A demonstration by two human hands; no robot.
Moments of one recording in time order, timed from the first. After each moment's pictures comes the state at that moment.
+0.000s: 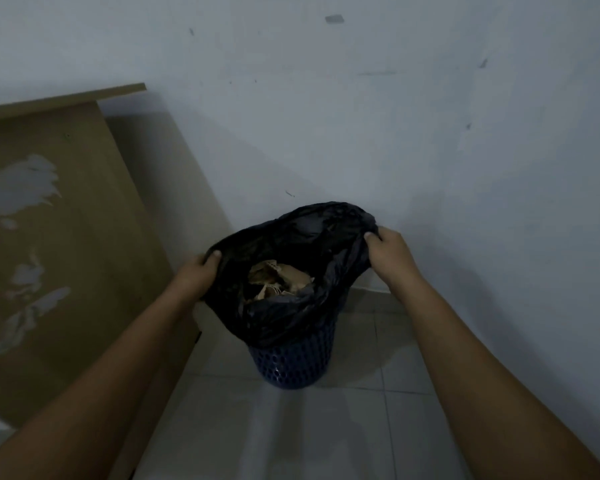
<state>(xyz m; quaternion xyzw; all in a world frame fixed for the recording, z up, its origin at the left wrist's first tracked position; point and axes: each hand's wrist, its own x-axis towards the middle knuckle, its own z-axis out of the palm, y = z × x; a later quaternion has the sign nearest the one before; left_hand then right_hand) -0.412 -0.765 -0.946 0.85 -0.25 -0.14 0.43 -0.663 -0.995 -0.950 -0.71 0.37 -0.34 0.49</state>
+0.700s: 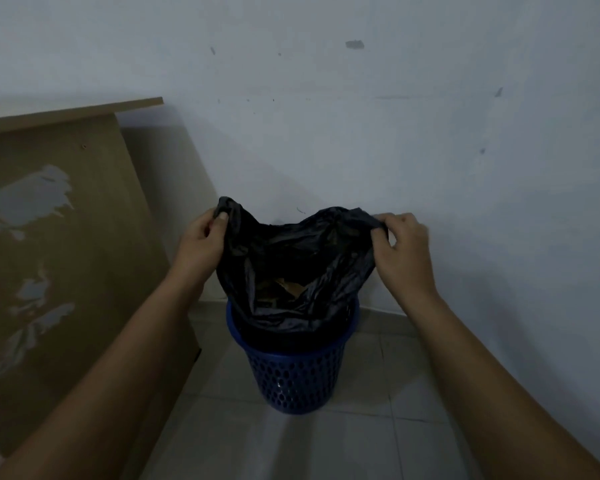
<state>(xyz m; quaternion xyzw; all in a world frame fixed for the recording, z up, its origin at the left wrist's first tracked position) -0.407 -0.773 -0.885 0.68 -0.35 -0.08 0.64 -0.647 -0.973 -0.918 -0.77 0.31 -0.50 0.24</state>
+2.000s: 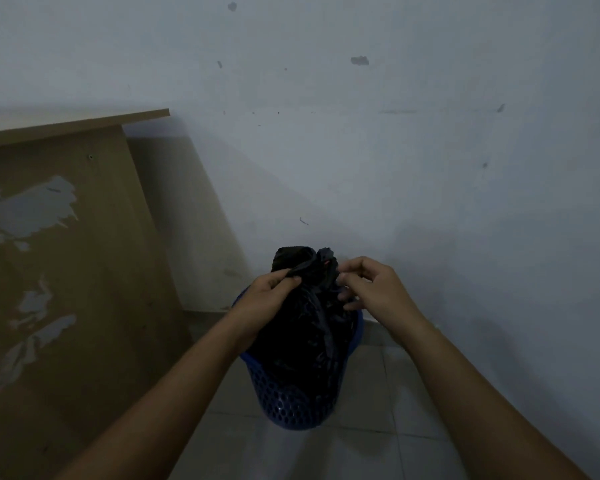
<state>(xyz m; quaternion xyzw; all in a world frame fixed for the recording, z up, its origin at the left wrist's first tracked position) -0.464 -0.801 -0.936 0.62 -0.39 -0.35 0.58 -0.636 -0.948 -0.934 -0.72 0.27 -0.31 0.56</state>
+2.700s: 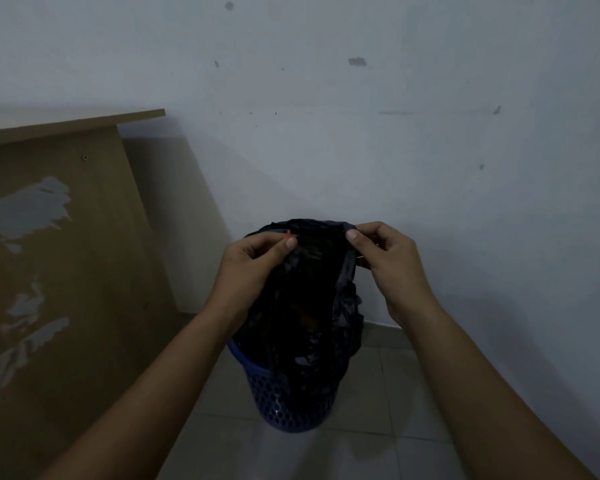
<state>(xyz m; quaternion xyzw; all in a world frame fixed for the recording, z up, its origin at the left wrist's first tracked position) -0.469 -0.797 -0.888 0.55 -0.39 -0.19 0.71 -0.633 -0.949 -0.891 -0.64 0.21 -0.46 0.58</state>
